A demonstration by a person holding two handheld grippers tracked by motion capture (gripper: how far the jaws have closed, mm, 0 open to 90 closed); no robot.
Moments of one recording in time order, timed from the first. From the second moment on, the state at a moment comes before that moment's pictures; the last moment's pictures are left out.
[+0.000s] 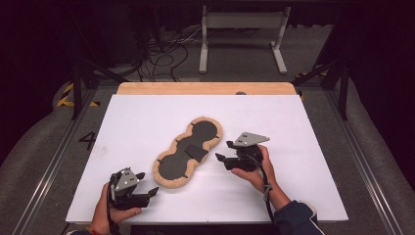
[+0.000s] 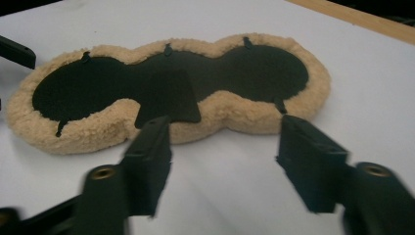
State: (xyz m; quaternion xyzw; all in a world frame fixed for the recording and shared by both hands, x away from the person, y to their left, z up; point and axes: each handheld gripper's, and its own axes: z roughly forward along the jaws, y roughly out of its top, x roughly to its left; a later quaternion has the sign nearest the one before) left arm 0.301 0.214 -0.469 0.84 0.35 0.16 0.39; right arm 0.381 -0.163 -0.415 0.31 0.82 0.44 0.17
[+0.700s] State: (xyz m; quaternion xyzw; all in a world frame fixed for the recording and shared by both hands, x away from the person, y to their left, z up) left arm 0.299 0.209 -0.464 0.84 0.35 0.14 0.39; right arm 0.450 -0.129 -0.427 0.33 0.84 0.39 0.19
